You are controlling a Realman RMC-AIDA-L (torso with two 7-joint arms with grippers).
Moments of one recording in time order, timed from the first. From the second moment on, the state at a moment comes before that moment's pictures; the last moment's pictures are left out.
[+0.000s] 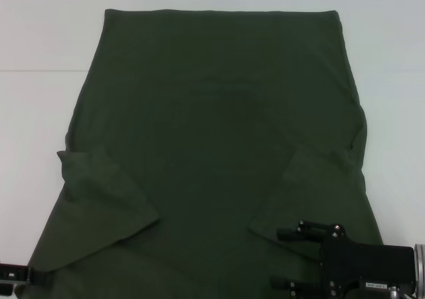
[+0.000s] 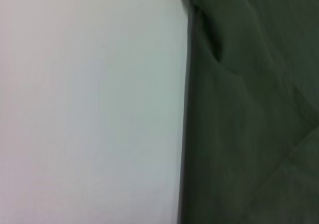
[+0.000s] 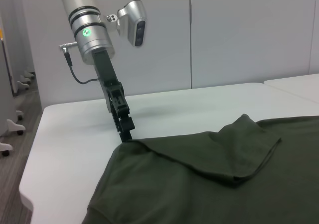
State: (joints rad) left arm -0.44 -1.96 0.45 0.85 2.67 1.74 -2.31; right arm 0.44 2.09 -0.78 -0.40 -1.98 -1.55 0.84
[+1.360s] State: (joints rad) left arm -0.47 -2.01 0.47 0.91 2.67 1.76 -2.32; right arm 0.44 2.09 -0.77 -0.40 -1.98 -1.56 0.84
